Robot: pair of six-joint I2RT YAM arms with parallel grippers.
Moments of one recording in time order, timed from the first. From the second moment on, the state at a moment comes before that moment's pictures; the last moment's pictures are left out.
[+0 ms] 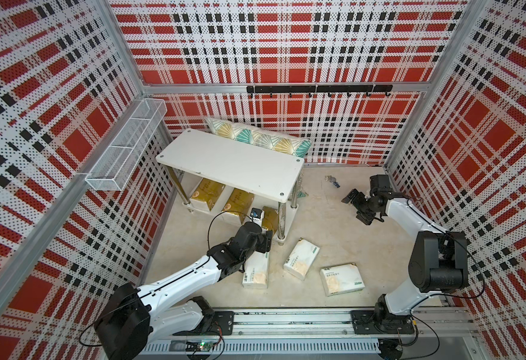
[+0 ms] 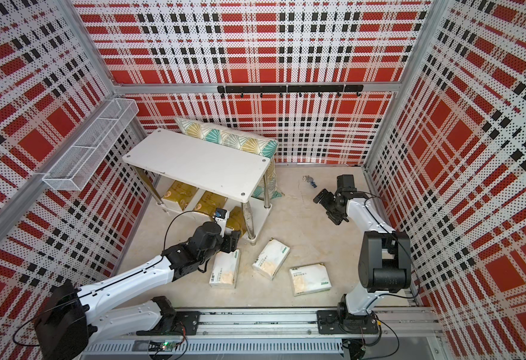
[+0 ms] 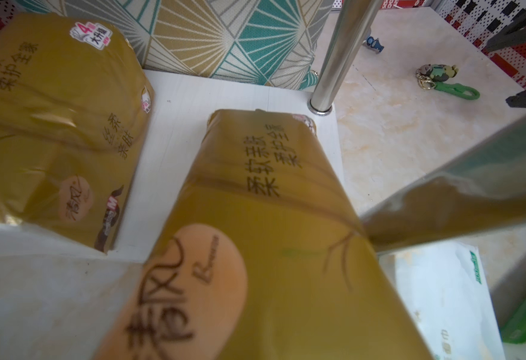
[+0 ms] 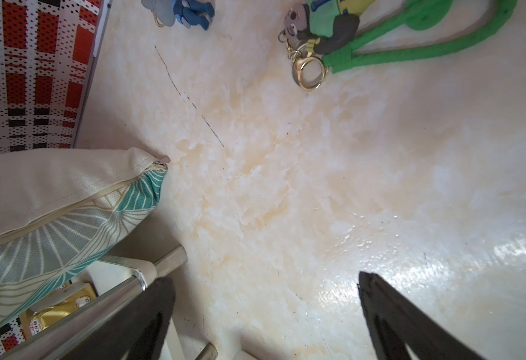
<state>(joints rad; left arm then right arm) -0.76 1.13 0.61 -0.11 -0.27 -0.34 -0.02 1.63 1.17 -0.57 -0.29 0.77</state>
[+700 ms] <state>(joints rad) -0.67 1.33 0.59 0.14 -0.14 -0.23 -0.01 1.63 1.16 -0.56 -0.30 0.78</state>
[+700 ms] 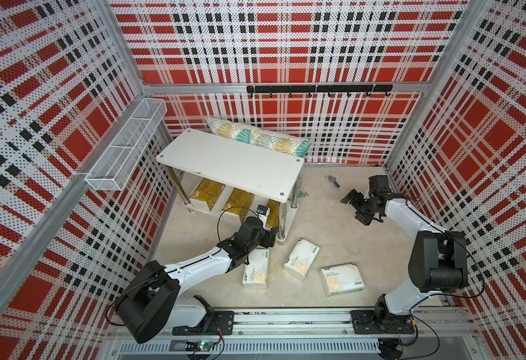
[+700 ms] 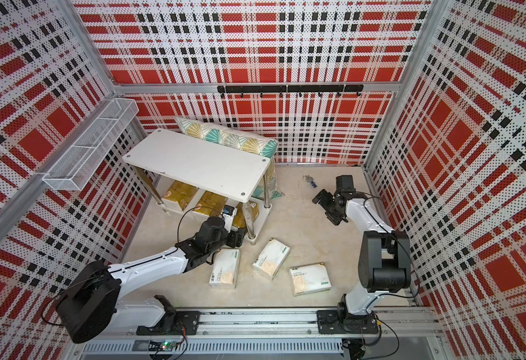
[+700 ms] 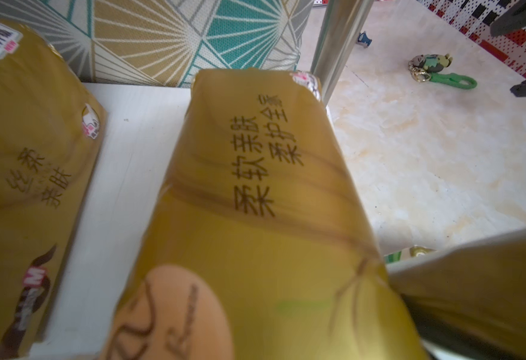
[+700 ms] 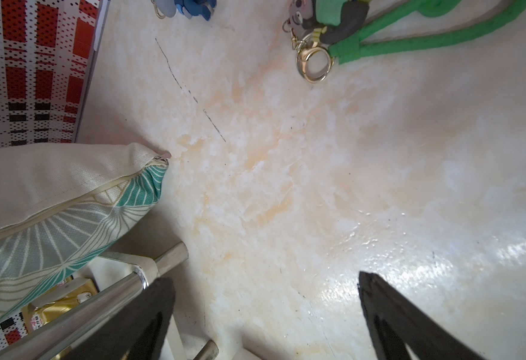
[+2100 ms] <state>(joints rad) -0.58 1.48 0.68 0.13 -0.04 -0.18 0.02 1.63 1.14 -0.53 -0.33 0.80</state>
